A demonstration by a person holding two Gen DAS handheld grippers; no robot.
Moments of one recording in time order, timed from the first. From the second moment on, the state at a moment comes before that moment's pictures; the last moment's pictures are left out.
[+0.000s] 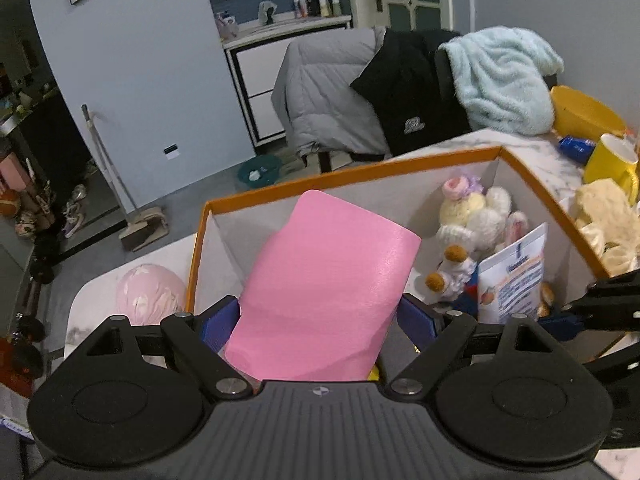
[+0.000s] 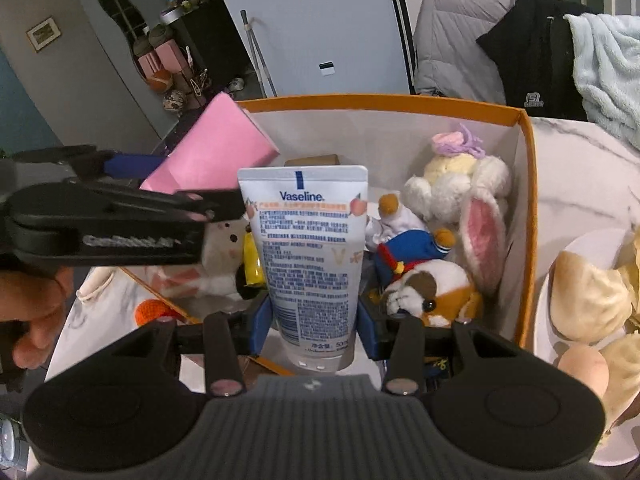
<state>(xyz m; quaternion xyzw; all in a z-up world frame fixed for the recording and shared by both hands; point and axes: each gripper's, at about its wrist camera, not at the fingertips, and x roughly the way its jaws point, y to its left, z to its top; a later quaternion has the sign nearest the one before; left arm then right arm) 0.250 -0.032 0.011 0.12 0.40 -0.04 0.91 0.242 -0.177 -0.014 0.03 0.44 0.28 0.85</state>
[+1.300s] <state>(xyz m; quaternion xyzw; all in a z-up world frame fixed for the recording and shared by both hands) 0.230 -0.019 0.025 0.13 0.37 -0.04 0.92 0.241 -0.188 -0.004 0.06 0.38 0.25 0.89</state>
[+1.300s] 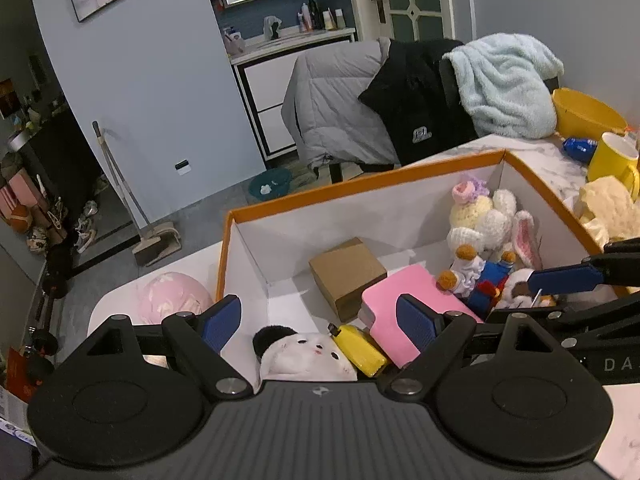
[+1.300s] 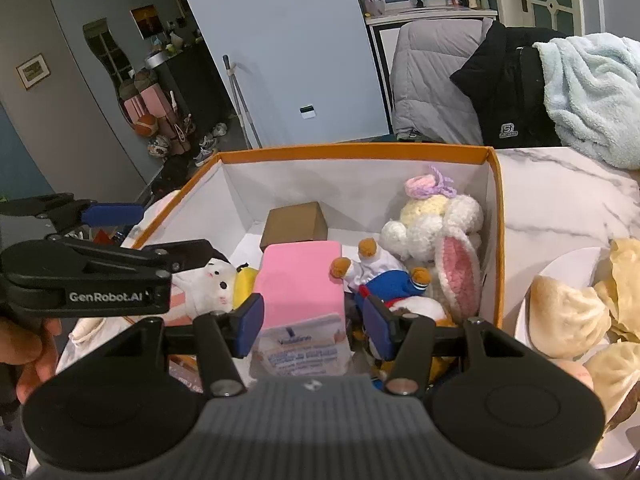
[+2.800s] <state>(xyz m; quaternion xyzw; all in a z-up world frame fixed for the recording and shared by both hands) 0.119 0.078 0.006 0.00 0.32 -0.04 0.94 0.164 -0.205 0.035 0.05 0.34 0.29 0.89</state>
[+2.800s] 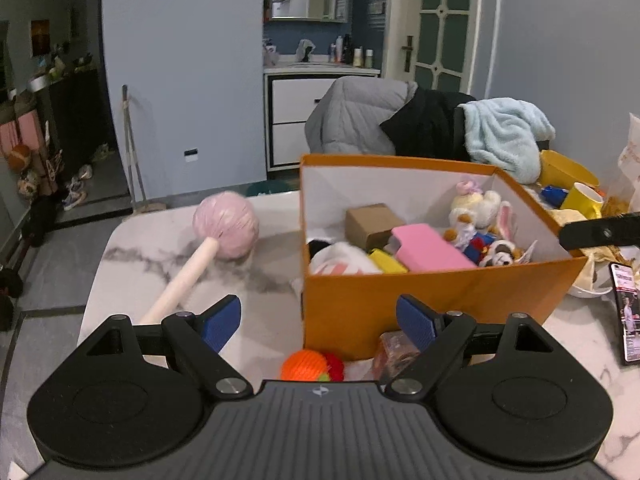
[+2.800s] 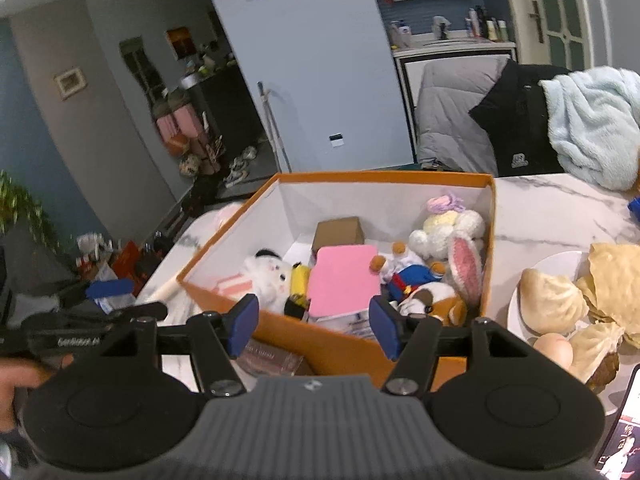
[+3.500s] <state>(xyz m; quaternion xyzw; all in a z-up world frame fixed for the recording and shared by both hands) 0.116 0.090 -0.054 -0.04 0.37 -0.04 0.93 0.148 -0.128 -0.038 -0.12 0.32 0.37 0.86</state>
